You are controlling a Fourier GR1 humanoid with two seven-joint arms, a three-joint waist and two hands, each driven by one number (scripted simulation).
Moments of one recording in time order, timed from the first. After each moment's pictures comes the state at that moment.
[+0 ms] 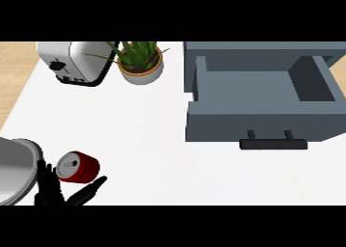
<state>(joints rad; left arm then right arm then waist) 0.20 0.01 0.12 -1.24 0.23 0.44 -0.44 0.19 -0.08 -0.26 -2.24 -0.13 0.09 0.24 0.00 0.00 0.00</state>
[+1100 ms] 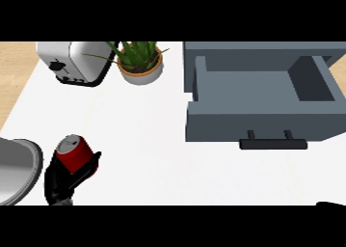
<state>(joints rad) -0.08 0.10 0.21 -0.83 0.29 0.21 -0.59 0.14 -0.08 -0.30 -2.24 -0.13 0.11 0.28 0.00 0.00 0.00</state>
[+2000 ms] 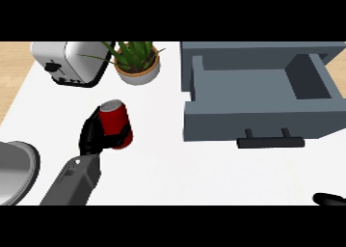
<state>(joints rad) -0.44 0.09 0.12 -0.61 0.23 0.05 -0.57 0.08 -0.09 -0.29 -2.23 -0.09 0.09 0.29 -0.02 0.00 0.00</state>
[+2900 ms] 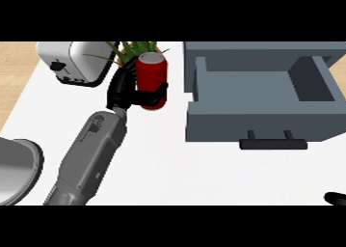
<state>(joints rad) -0.71 0.02 0.00 -0.83 0.18 0.13 -0.22 0.08 -0.11 -0.34 -2.25 -0.10 0.09 0.30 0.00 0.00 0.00</state>
